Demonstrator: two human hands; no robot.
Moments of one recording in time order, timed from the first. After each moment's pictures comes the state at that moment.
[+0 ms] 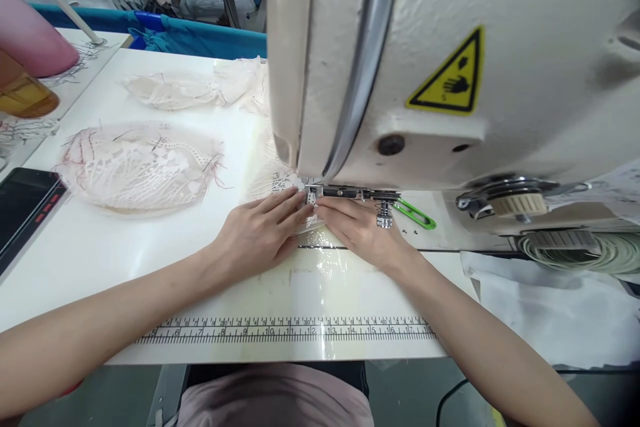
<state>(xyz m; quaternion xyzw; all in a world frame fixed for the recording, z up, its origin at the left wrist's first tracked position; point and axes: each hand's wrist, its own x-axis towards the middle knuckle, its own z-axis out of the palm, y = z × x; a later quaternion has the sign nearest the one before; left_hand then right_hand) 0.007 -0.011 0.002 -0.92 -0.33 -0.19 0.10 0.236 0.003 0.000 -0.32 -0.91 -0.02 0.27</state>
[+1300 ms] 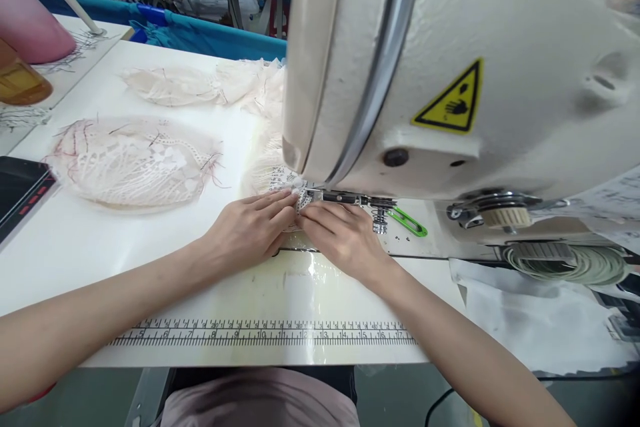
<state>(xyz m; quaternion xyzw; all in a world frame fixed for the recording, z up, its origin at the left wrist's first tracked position) 0.002 -0.003 0.006 -0.92 -0.32 -0.22 0.07 0.216 -0.008 -0.002 -0.32 -0.92 -0.10 0.21</state>
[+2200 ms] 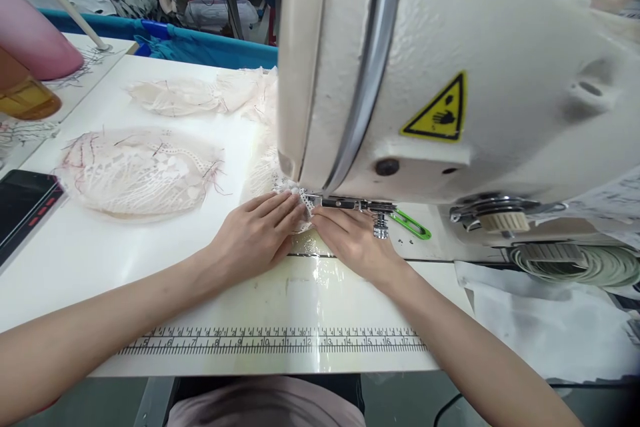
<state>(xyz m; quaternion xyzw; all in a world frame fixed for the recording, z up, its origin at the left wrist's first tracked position) 0.006 -0.004 0.003 -0.91 -0.32 -0.21 0.15 0.230 -0.004 -0.007 -0.35 -0.90 -0.08 0.23</state>
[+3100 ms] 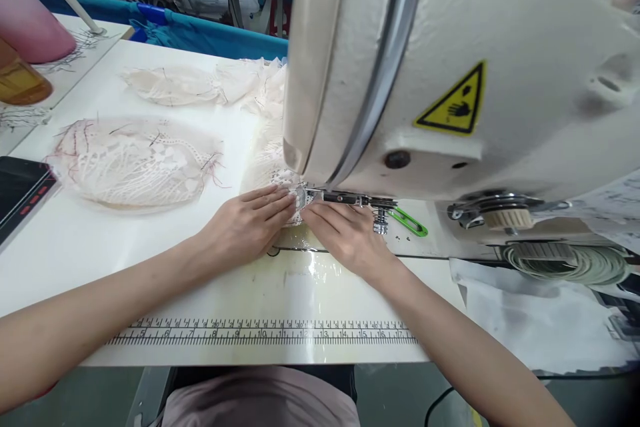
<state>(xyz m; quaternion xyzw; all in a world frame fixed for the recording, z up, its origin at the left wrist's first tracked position) -0.006 0.004 0.008 -0.93 -0.26 -0.24 0.14 0.218 -0.008 0.001 -0.33 -0.91 -0.16 0.20</state>
